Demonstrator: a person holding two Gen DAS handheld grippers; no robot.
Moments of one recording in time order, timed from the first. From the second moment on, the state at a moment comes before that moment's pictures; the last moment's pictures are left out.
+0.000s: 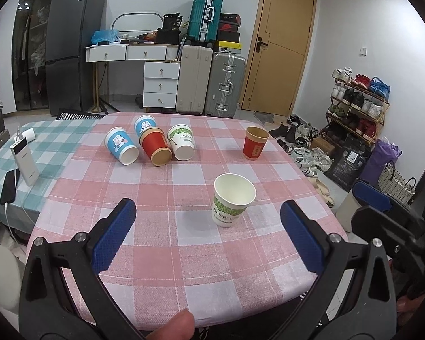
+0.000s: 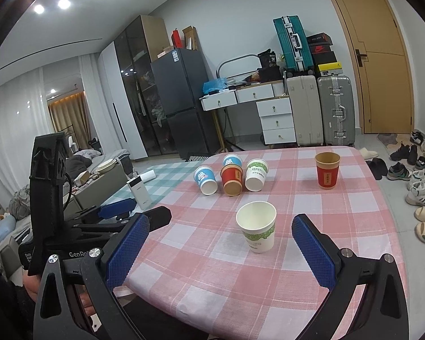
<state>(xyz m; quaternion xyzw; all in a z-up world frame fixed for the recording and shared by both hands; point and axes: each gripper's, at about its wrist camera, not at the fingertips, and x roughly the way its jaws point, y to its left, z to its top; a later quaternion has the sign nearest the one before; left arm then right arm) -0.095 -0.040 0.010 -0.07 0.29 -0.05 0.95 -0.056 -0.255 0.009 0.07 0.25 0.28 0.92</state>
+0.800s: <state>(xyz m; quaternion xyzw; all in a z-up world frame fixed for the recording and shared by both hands) -0.086 -0.041 -0.003 -0.07 0.30 -0.05 0.95 -0.056 -0.252 0.010 0.07 0.25 0.29 0.92</state>
